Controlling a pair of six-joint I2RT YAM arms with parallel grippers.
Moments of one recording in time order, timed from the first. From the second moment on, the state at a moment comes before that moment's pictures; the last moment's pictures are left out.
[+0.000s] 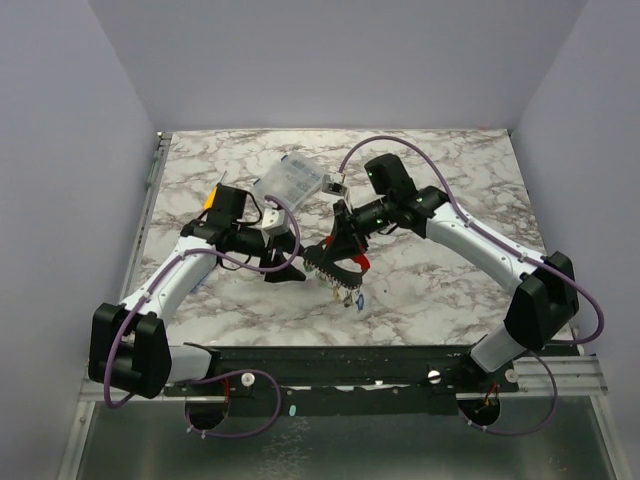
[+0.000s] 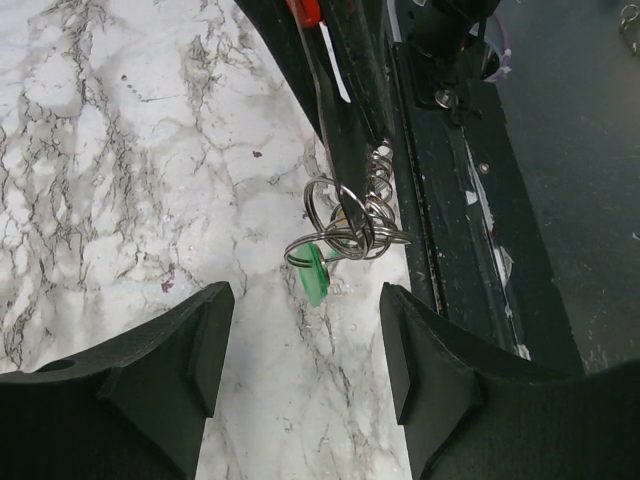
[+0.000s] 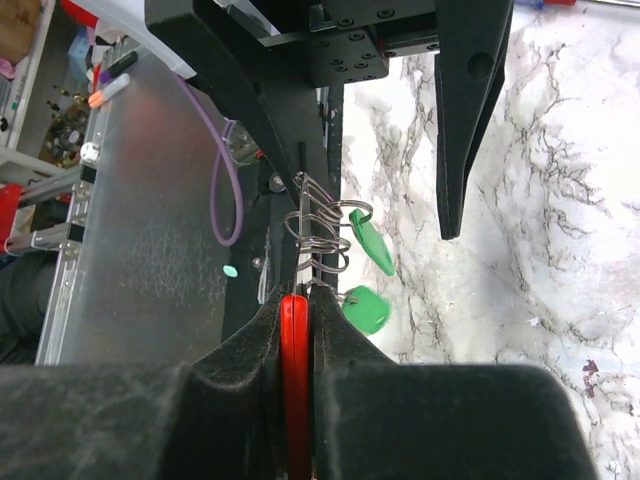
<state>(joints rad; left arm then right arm) -0.29 1.29 0.91 -0.57 1.29 0.76 0.66 1.58 1.34 -0.52 -1.07 -0.13</state>
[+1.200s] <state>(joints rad) -0.31 1.28 0.94 -0.51 1.26 0.60 0.63 1.58 1.35 -0.49 -1.08 -0.09</state>
